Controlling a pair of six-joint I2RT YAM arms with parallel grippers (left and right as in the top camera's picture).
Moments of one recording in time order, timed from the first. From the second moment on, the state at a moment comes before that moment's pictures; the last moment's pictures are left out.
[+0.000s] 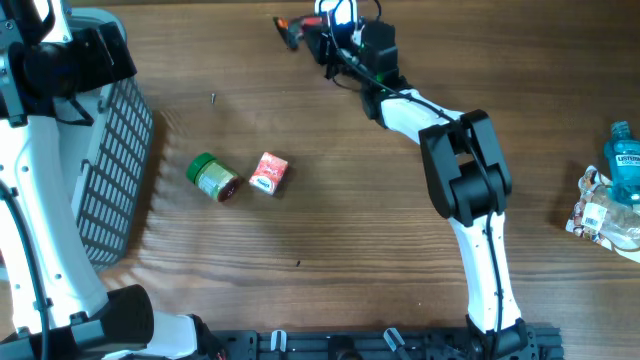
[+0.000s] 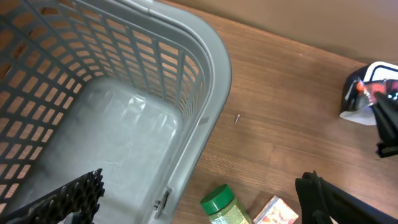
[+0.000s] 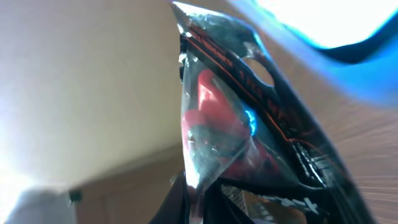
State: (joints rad) left arm 0.22 1.64 2.07 -1.31 0.00 -0.09; right arm 0.36 2.47 1.70 0.67 -0.50 1.79
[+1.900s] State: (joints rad) left arm 0.22 1.65 2.07 -1.31 0.00 -0.09; right arm -0.51 1.63 1.08 -0.73 0.36 1.10
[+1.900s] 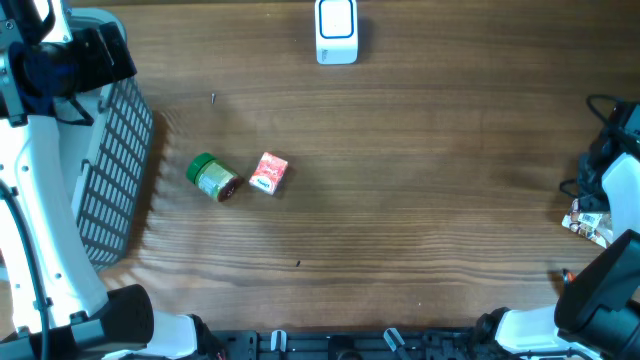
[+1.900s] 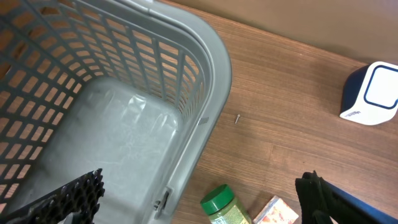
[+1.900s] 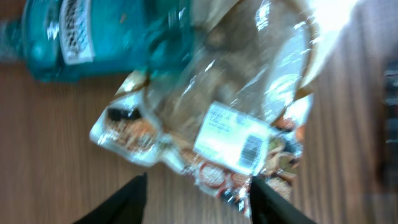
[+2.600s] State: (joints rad) left arm 0.22 1.65 2.07 -1.31 0.00 -0.09; right arm -0.06 1.63 1.35 -0.72 0.11 0.86
